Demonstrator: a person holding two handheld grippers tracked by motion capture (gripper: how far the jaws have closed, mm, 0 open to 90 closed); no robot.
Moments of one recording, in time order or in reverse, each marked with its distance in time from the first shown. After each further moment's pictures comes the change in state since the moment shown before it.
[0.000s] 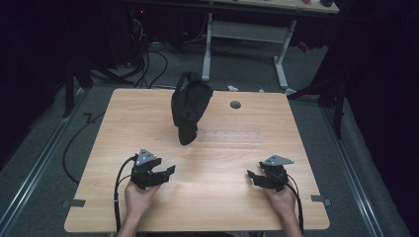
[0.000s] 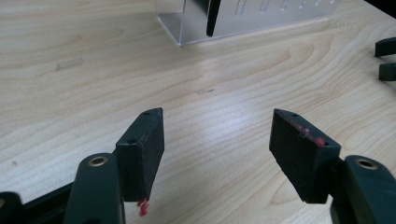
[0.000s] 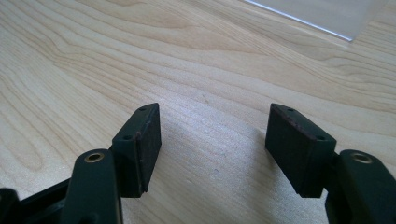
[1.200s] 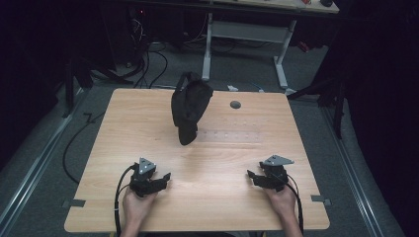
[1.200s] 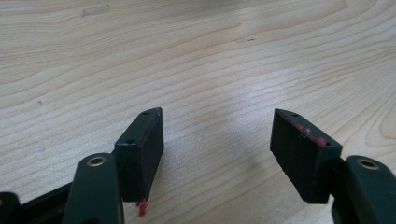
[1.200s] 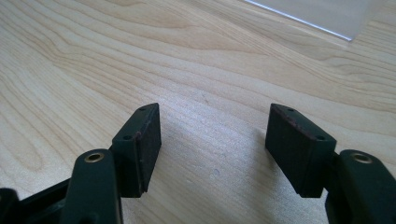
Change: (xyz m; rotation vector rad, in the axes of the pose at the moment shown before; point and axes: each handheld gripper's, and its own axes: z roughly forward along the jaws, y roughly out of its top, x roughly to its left) left arm 0.023 -0.029 0.002 -0.002 0.116 0.065; right arm 0.000 0.000 0.000 0.000 -0.003 0.003
